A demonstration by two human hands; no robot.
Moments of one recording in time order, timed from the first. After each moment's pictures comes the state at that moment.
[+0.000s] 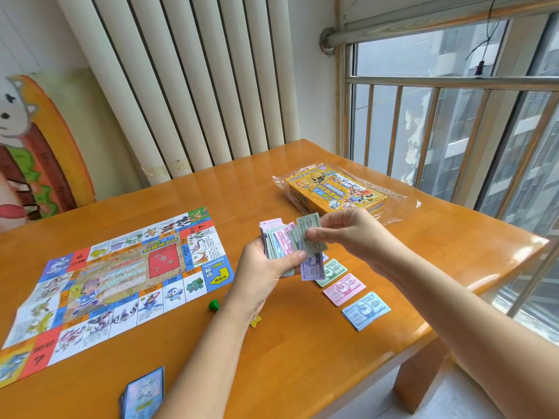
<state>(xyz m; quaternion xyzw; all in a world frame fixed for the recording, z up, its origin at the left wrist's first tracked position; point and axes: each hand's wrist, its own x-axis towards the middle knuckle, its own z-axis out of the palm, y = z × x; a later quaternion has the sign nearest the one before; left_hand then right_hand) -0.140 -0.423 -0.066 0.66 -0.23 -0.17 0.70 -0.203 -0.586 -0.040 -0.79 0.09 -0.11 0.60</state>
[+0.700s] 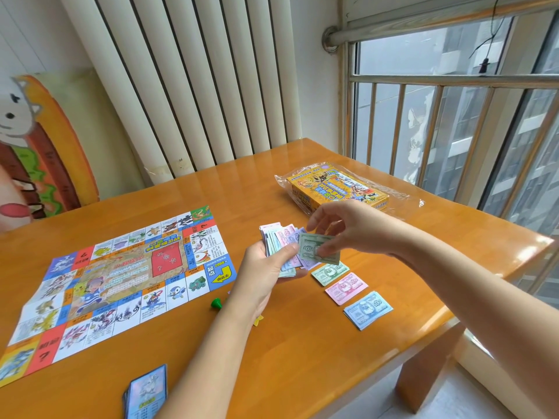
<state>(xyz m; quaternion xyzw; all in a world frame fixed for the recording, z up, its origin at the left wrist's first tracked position) -0.139 -0.426 -0.068 0.64 -0.15 -0.20 0.72 -0.200 -0.599 -0.020 -0.91 0.01 -0.04 0.41</state>
